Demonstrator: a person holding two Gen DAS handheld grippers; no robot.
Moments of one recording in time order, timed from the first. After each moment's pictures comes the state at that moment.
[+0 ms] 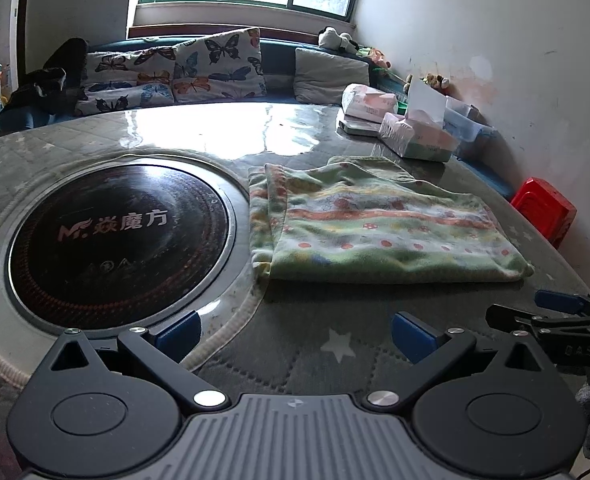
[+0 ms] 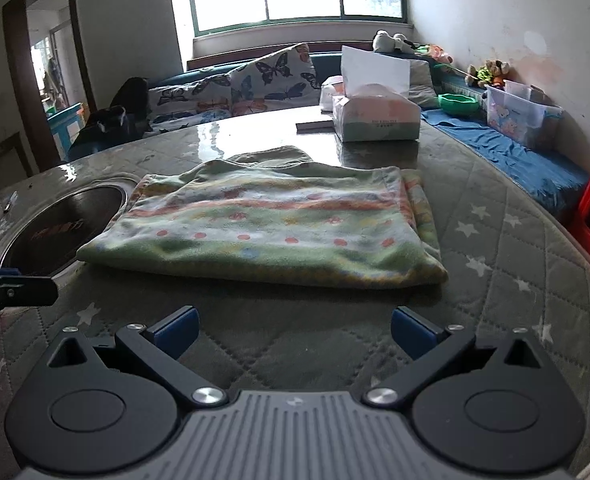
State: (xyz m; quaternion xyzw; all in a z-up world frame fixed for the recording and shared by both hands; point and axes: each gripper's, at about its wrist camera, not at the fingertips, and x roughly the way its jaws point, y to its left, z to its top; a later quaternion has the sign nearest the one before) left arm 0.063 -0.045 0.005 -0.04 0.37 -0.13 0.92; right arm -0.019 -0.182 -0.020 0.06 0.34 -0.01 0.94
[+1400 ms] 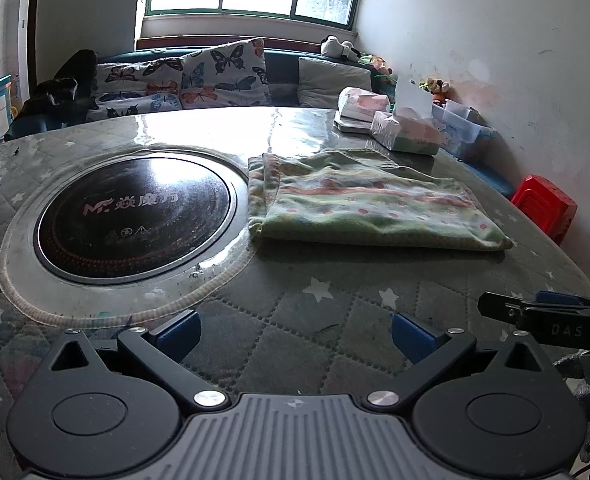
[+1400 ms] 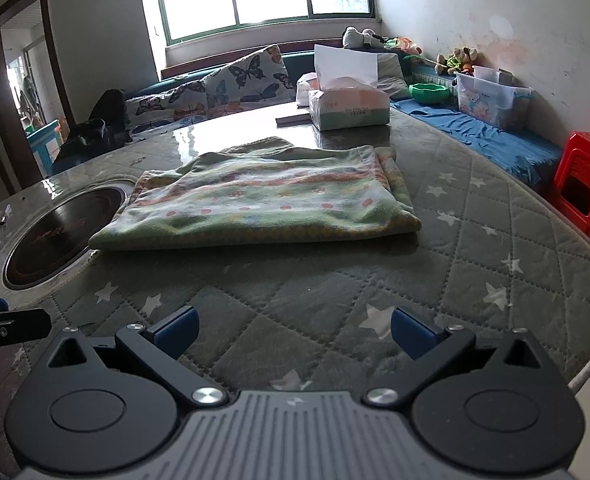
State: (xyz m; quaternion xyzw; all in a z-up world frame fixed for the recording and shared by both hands) left arm 0.006 -0.052 0.008 -0.03 0.35 -0.12 0.93; right arm -0.062 -0.169 -0.019 0.09 0.34 -0.05 0.94
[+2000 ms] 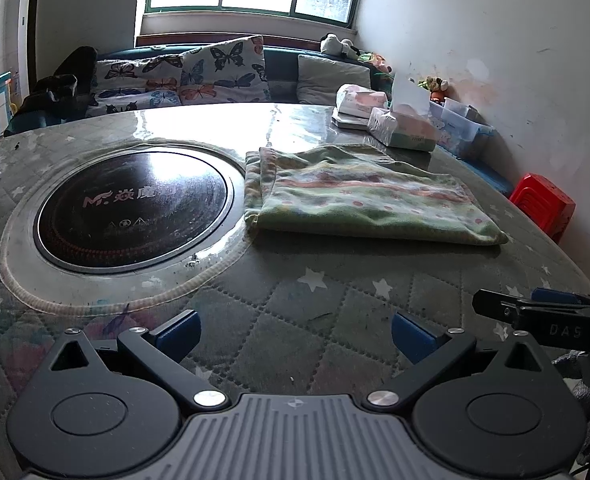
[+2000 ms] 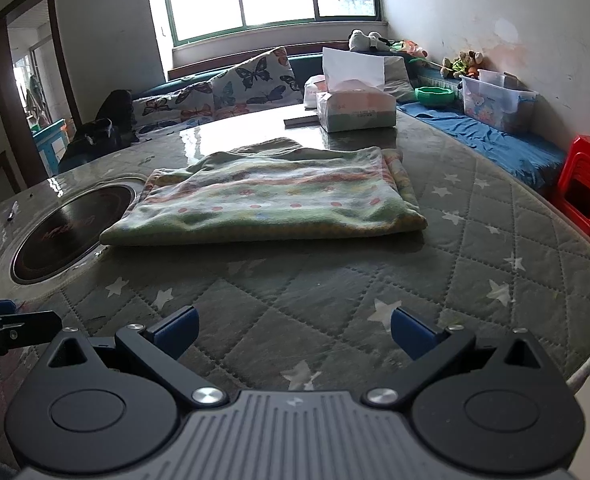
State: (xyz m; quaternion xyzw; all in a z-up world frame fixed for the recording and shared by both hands) left arm -0.001 -0.054 0.007 -0.03 0.36 -0.12 0.93; right arm -0.069 -0.163 -0.018 0.08 0.33 -0.04 0.94
